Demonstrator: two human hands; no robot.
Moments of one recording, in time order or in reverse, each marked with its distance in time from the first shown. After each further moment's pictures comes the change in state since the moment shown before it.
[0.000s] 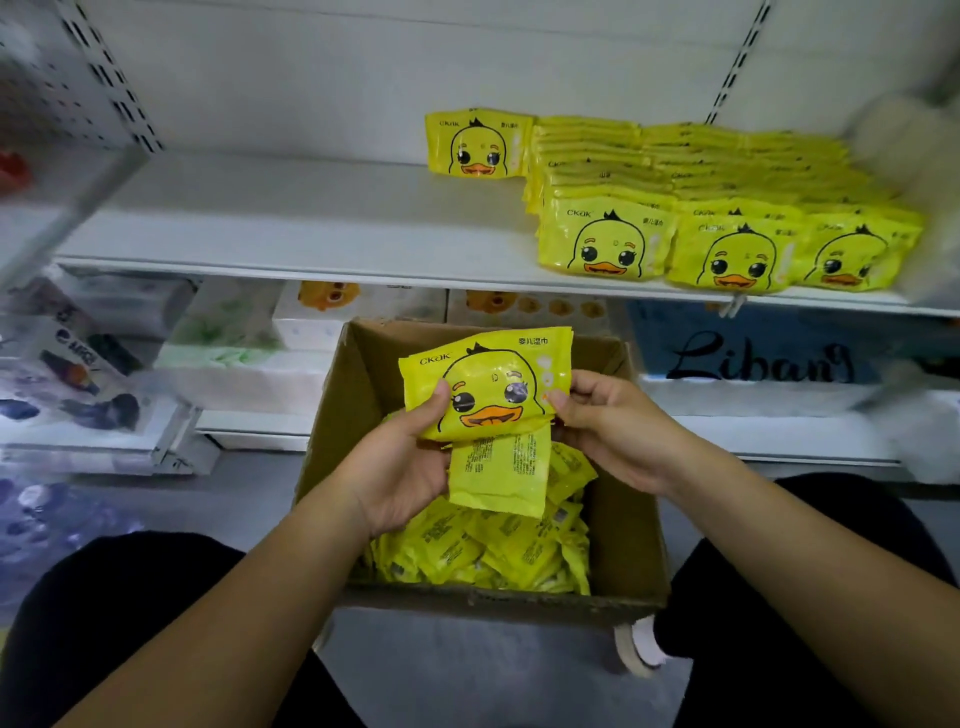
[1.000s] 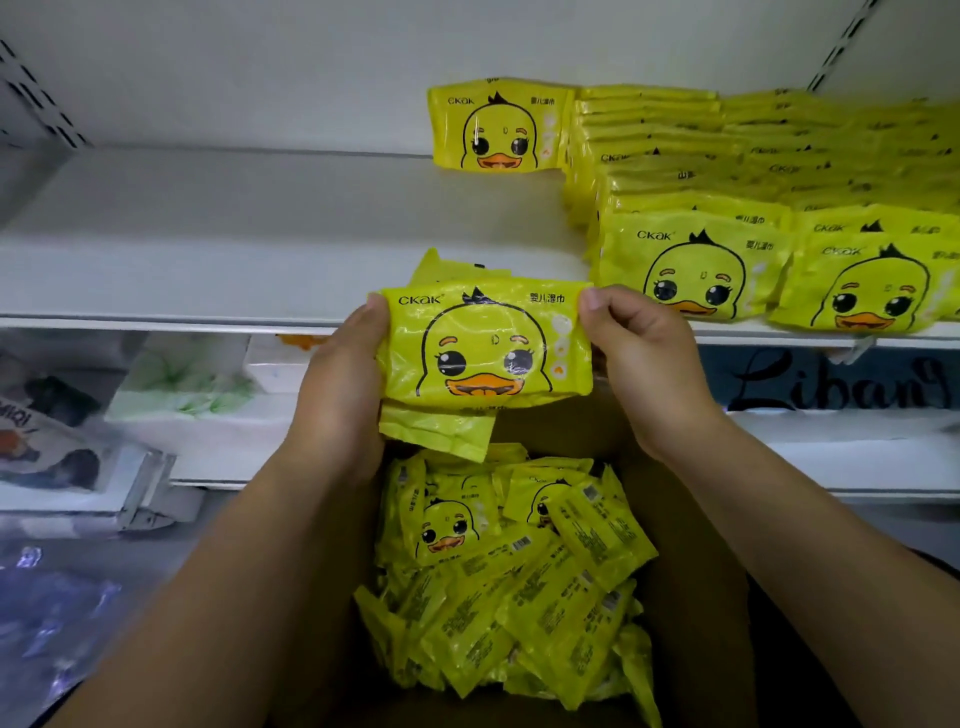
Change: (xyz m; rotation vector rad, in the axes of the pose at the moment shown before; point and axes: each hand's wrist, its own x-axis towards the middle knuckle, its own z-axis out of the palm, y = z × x) left_hand 0.105 0.126 -0.011 0.124 0.457 0.281; right_hand 0.147 -0.054 0.013 -0.284 0.410 -0.399
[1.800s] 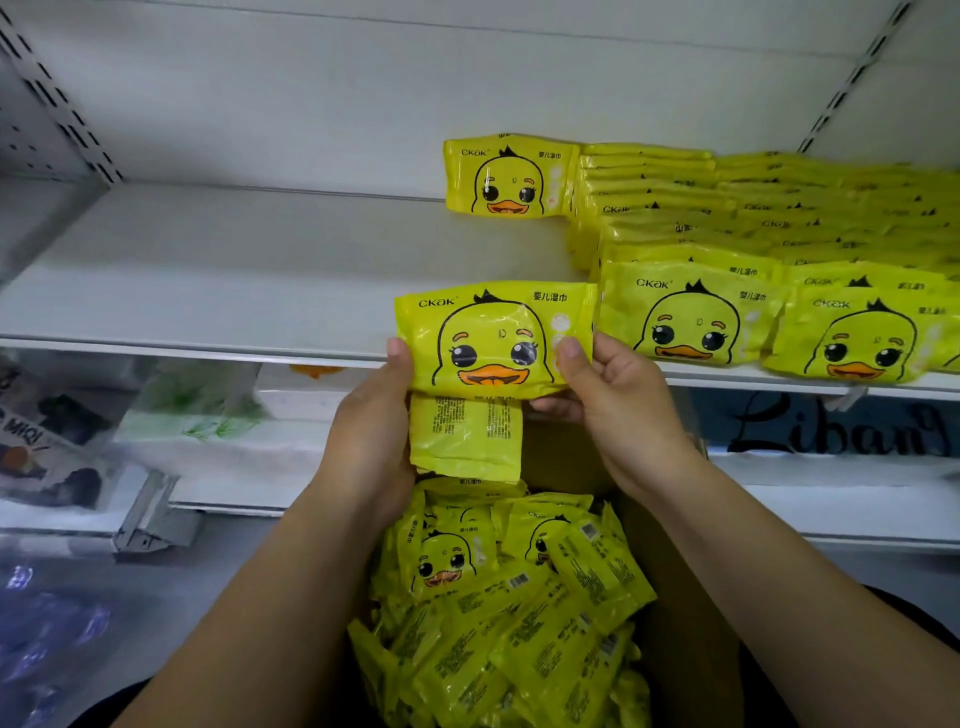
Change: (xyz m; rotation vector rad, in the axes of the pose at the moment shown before) left_hand 0.004 -0.012 0.005 -0.018 0.000 -0.030; right_hand -0.001 0.001 0.014 0.205 -0.094 0.126
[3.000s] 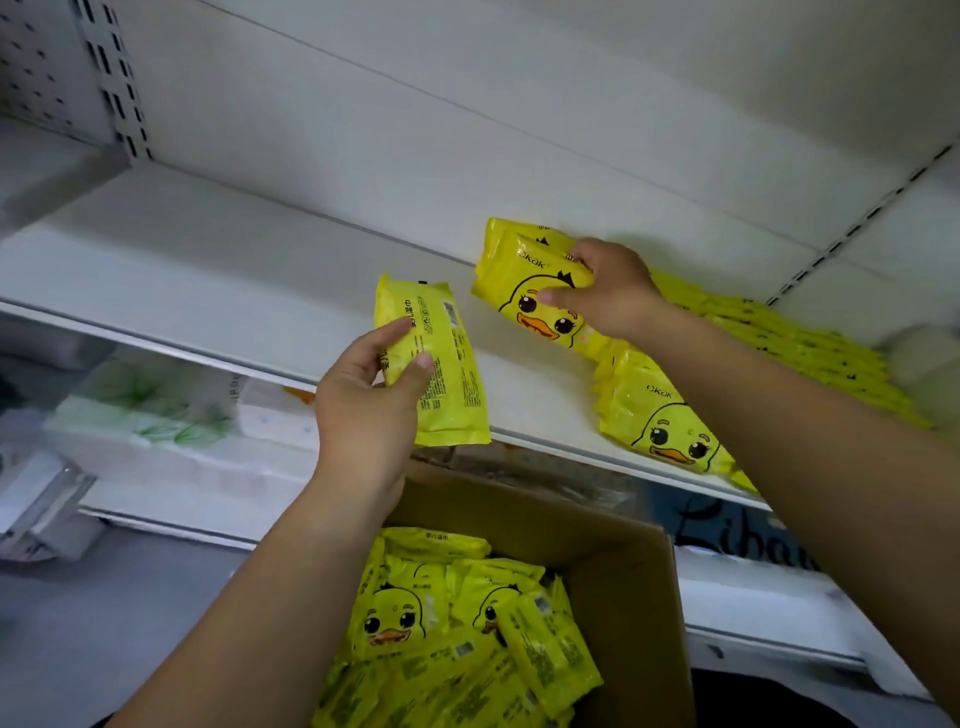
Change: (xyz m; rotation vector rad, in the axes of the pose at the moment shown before) left_hand 0.022 0.037 -0.016 -0.144 0.100 0.467; right_hand 0.172 -0.102 0.032 -1.189 -0.045 -0.276
